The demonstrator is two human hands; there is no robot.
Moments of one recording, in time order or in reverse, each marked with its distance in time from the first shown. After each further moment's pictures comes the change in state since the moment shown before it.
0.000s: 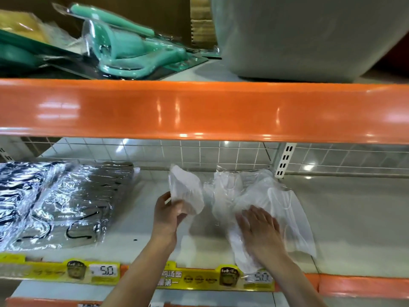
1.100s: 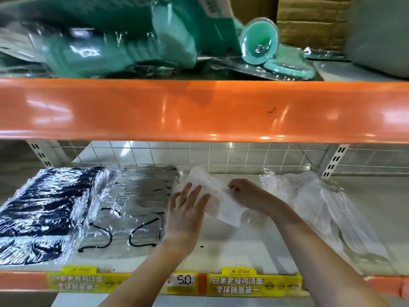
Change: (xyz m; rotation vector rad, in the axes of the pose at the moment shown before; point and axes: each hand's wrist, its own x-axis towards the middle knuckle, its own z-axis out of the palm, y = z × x) left_hand 0.085 0.011 -0.134 1.473 -0.123 1.071; right_hand 0.093 -0.186 -0.021 0.301 -0.269 -0.066
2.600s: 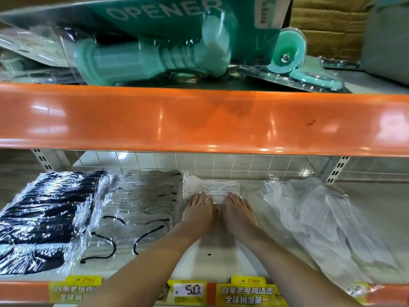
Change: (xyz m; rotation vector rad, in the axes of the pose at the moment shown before) left_hand 0.044 -0.005 0.032 -0.058 -0.638 -0.131; right_hand 0.035 0.024 0.094 -0.432 0.228 0.006
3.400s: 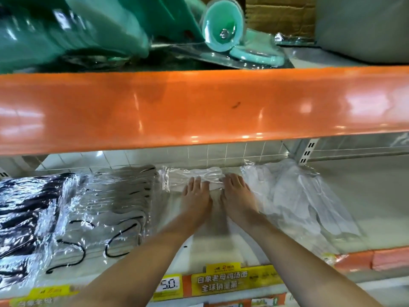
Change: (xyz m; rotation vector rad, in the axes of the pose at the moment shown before) left_hand 0.017 0.050 0.009 -0.101 0.232 0.084; right_hand -0.026 0.045 -0.041 0.136 0.225 -0.028
